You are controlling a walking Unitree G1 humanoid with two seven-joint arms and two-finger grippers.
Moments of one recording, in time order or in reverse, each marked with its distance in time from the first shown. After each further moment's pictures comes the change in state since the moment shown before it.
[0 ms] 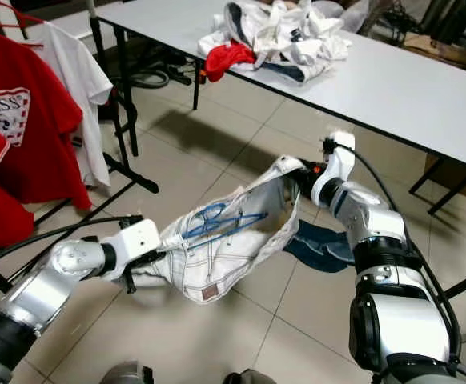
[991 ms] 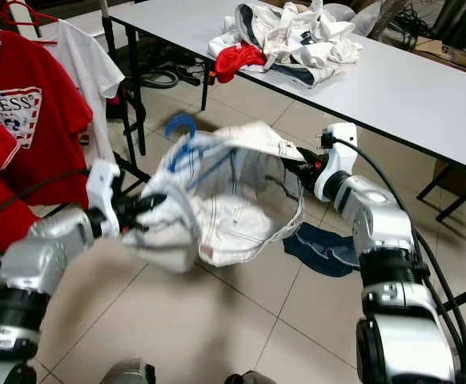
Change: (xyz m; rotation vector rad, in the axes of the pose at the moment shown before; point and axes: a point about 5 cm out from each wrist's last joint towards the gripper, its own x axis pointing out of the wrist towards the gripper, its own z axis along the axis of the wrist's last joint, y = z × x) left arm -0.022 0.055 0.030 -0.747 -0.506 0.134; right arm -0.014 0.014 0.016 -0.231 -0.066 0.005
